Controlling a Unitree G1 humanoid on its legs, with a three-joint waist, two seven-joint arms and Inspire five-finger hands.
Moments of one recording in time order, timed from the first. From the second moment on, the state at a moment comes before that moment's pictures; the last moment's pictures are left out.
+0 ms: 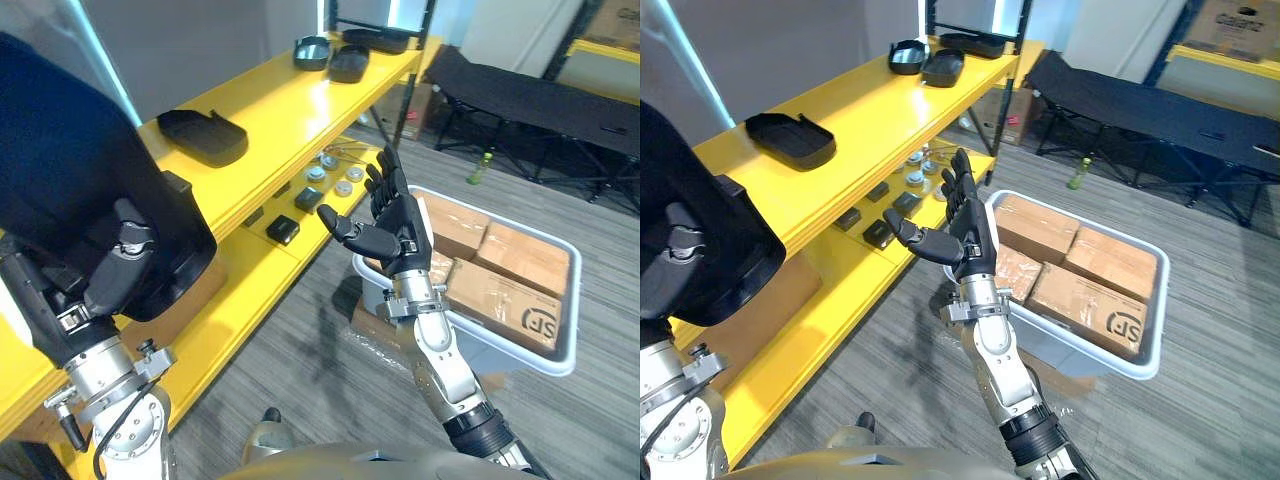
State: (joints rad) left arm 0.44 -0.01 0.26 -0.55 -0.02 -0.37 0.37; right arm -0.07 -0.12 0.38 -0.04 0.28 -0.33 -0.15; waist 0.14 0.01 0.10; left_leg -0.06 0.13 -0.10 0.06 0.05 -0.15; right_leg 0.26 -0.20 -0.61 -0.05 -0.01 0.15
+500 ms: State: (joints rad) left arm 0.35 0.09 0.07 -0.54 -0.33 -0.48 -0.12; right arm -0.06 -0.12 0.37 -0.04 0.20 -0.31 -0.08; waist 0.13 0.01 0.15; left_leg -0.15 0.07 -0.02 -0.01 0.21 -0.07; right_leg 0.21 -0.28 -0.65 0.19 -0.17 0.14
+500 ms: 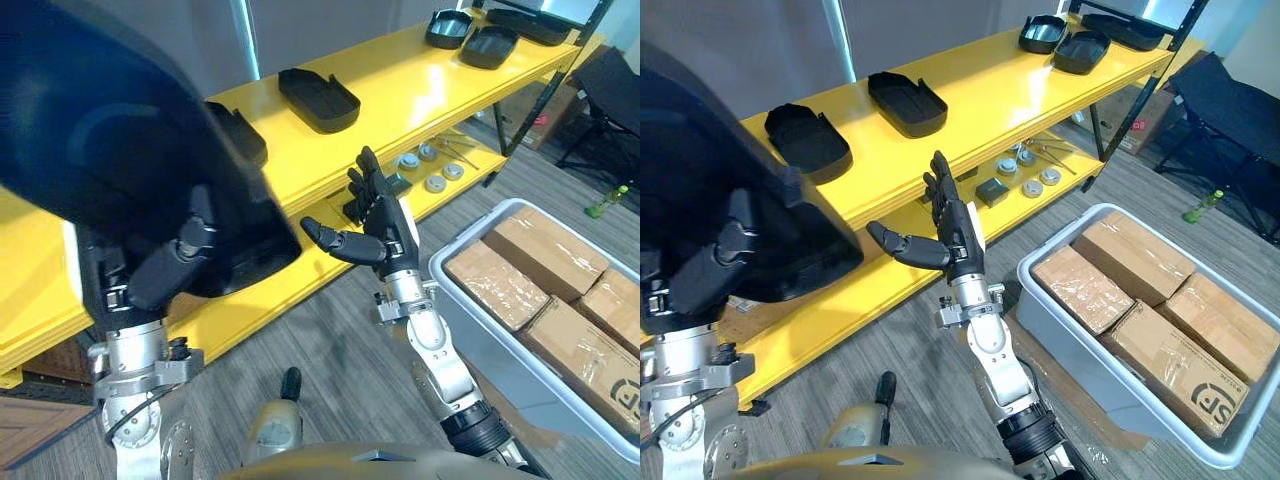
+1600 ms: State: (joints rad) left arm 0.29 0.12 0.15 -0.40 -0.33 -0.45 -0.07; right arm -0.11 -0.19 0.15 -0.13 0.26 -0.39 0.01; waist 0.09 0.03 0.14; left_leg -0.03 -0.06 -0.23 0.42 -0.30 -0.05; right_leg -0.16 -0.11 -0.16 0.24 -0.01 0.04
